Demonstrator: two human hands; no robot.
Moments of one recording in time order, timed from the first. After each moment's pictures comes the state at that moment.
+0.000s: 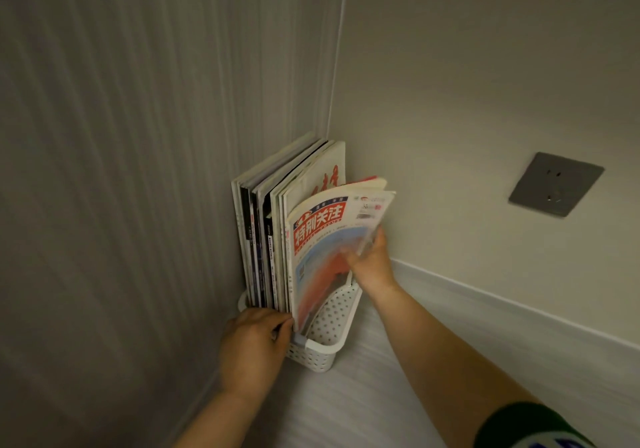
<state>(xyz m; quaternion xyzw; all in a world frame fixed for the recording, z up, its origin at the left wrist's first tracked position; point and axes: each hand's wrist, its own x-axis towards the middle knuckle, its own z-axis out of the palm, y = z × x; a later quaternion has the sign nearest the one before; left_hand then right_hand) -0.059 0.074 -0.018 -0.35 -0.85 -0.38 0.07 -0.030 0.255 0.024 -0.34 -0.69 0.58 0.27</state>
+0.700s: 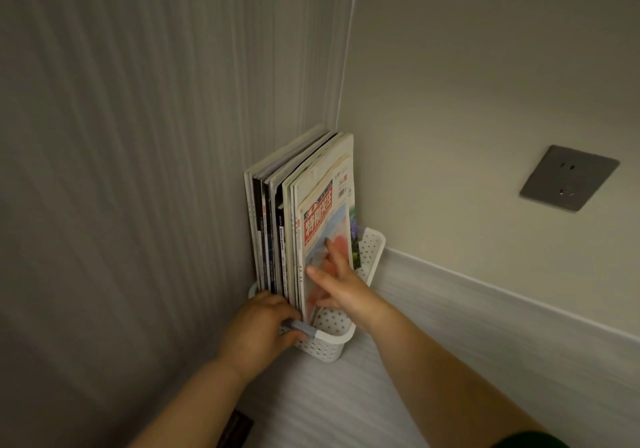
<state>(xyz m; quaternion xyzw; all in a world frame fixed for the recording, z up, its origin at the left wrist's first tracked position) -0.092 0.071 -0.023 -0.50 -0.82 -0.28 -0.02 -0.022 0.213 0.008 -0.22 -0.71 0.67 0.05</state>
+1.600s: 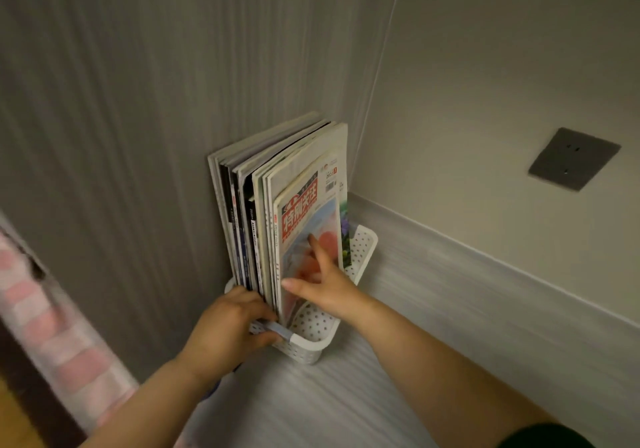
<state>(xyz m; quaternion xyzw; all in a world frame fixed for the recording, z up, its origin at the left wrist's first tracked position) -0.005 -0.058 -0.021 -0.47 -0.83 -0.29 0.04 0.040 0.113 -0.004 -0.15 -0.82 0.55 -0.03</state>
